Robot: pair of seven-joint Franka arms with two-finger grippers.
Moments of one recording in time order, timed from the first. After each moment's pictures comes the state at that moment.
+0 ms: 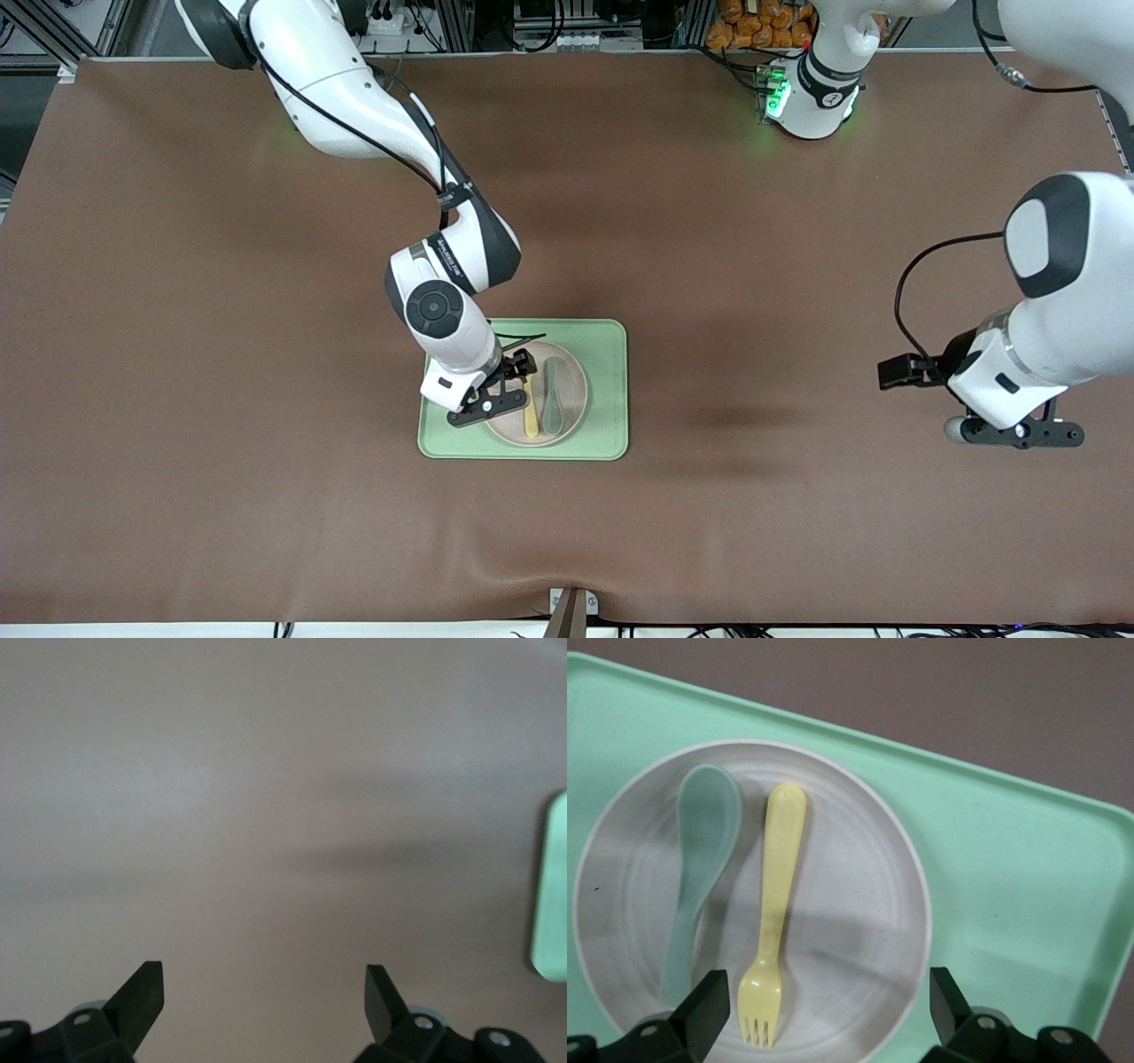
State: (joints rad) left arm -0.12 0.45 0.03 -1.28 -0.07 1.70 -0.03; right arm 0.65 0.81 -0.12 -1.40 0.17 2.29 0.19
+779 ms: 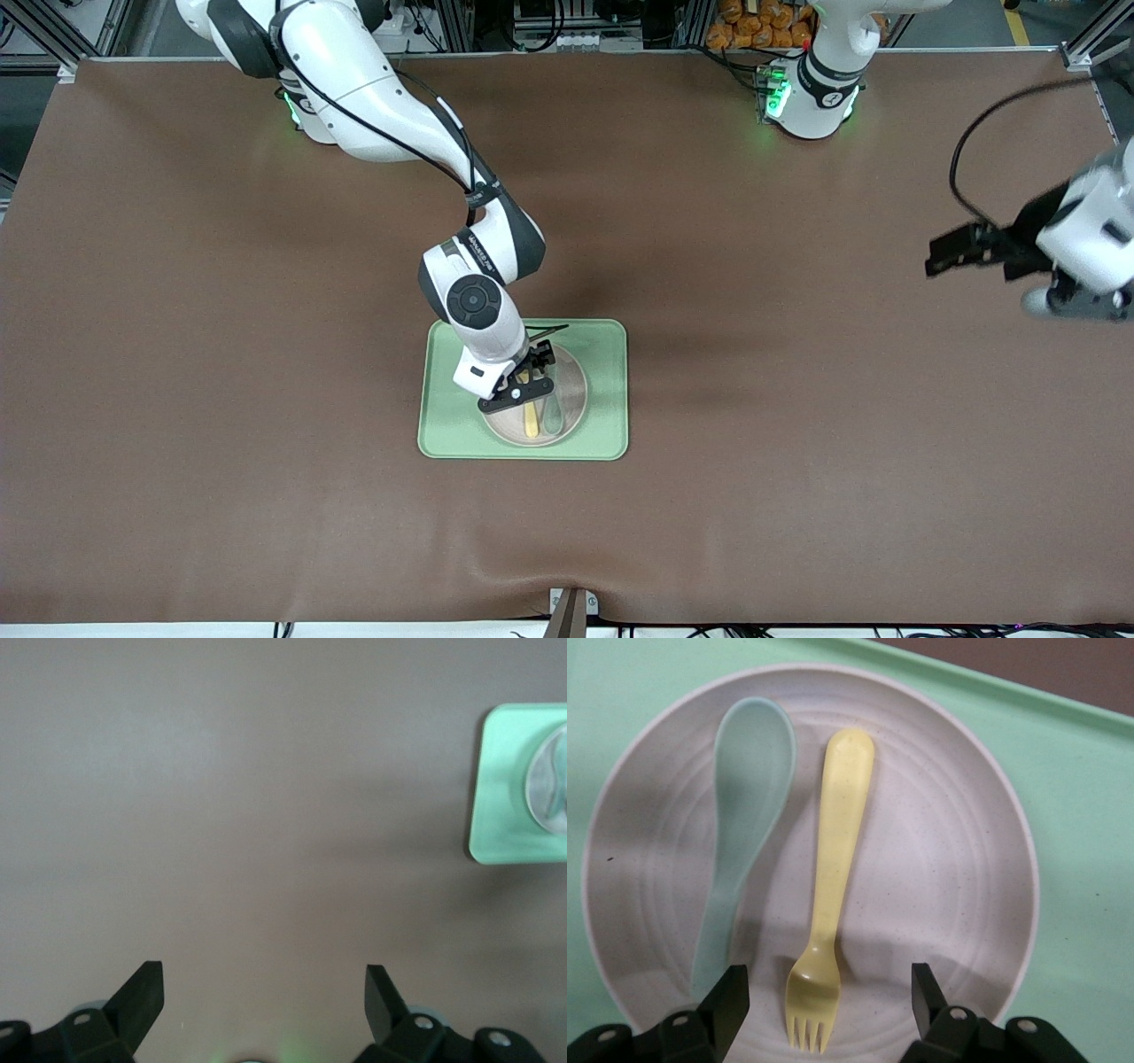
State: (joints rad) left arm -0.05 0.14 -0.07 -1.34 -0.05 1.40 -0.08; right arm 0.70 0.85 -0.12 -1.40 0.17 2.30 0.23
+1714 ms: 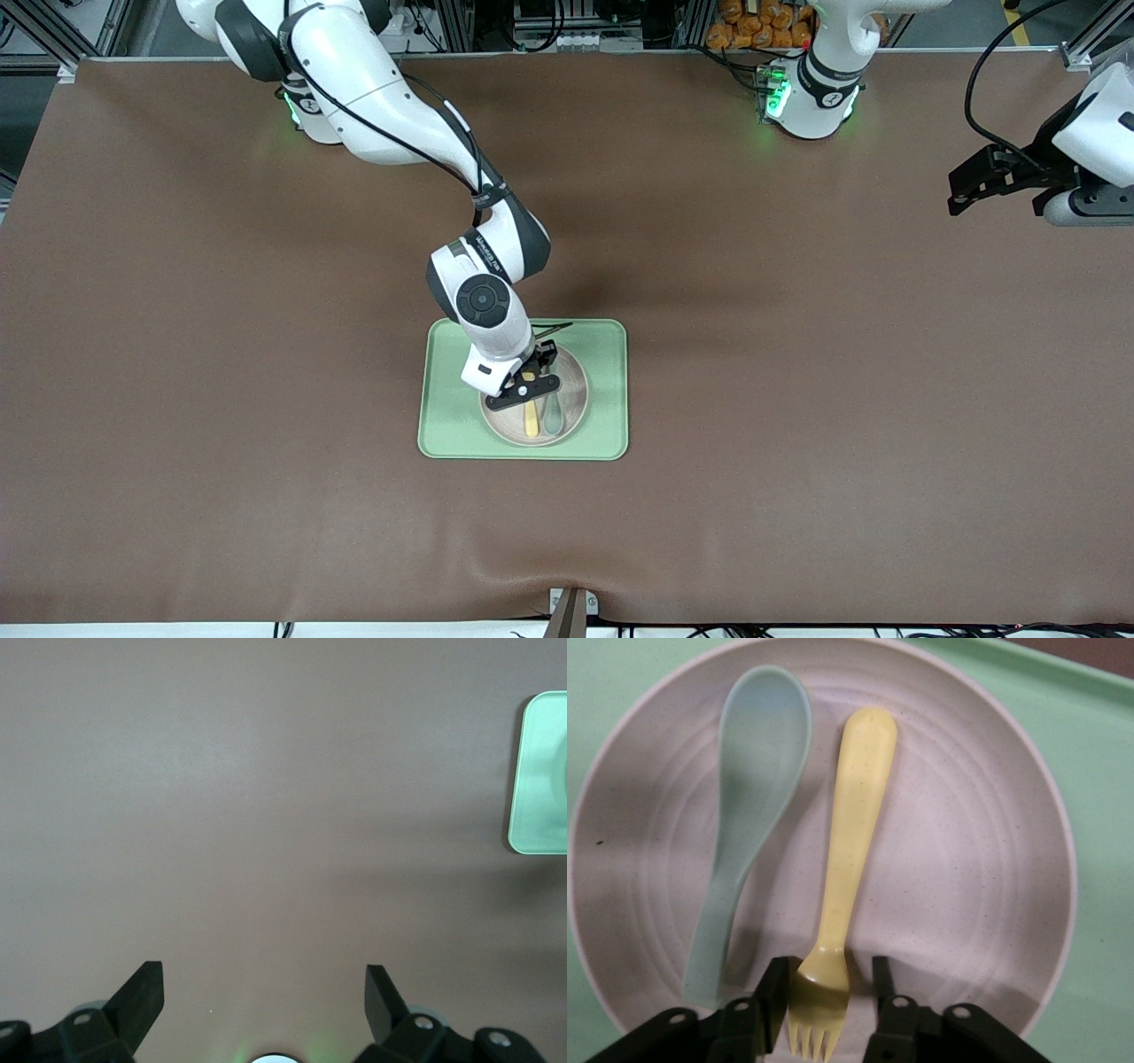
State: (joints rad) left arm -0.05 -0.04 -0.06 -1.55 0.02 1.48 -0.08; right arm 0.71 0.87 -0.12 -1.40 0.17 2.31 0.23
